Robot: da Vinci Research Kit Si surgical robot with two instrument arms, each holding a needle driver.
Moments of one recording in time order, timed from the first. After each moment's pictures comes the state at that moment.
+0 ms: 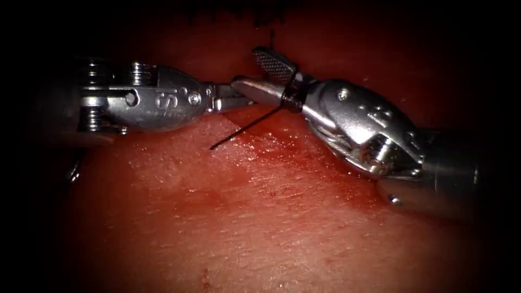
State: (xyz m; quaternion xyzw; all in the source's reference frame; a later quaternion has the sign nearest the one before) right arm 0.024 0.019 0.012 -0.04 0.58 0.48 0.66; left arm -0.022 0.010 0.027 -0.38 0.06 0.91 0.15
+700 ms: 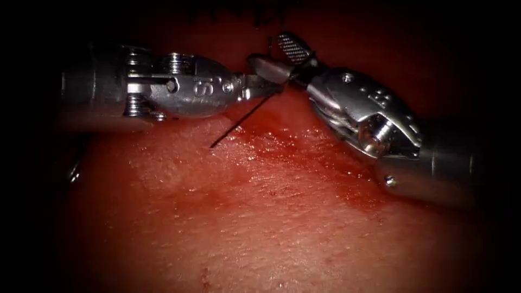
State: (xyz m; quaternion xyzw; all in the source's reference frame) right arm 0.024 0.019 0.016 -0.04 0.48 0.59 0.65; left arm -0.024 0.012 0.030 -0.37 0.06 0.92 0.15
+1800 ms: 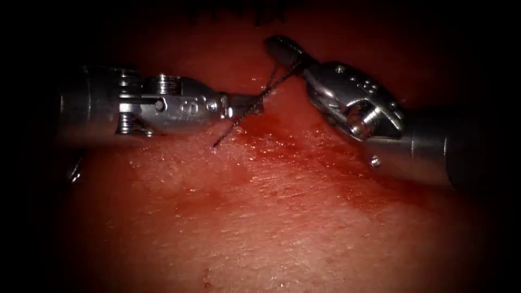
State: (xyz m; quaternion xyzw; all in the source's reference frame) right arm 0.027 0.019 0.016 -0.07 0.48 0.58 0.66; left arm -0.023 0.011 0.033 -0.35 0.04 0.92 0.15
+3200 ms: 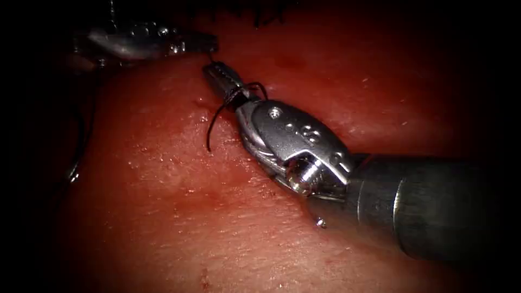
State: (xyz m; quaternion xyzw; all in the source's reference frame) right arm 0.034 0.012 0.010 -0.10 0.48 0.55 0.67; left arm -0.017 0.021 0.033 -0.33 0.00 0.92 0.18
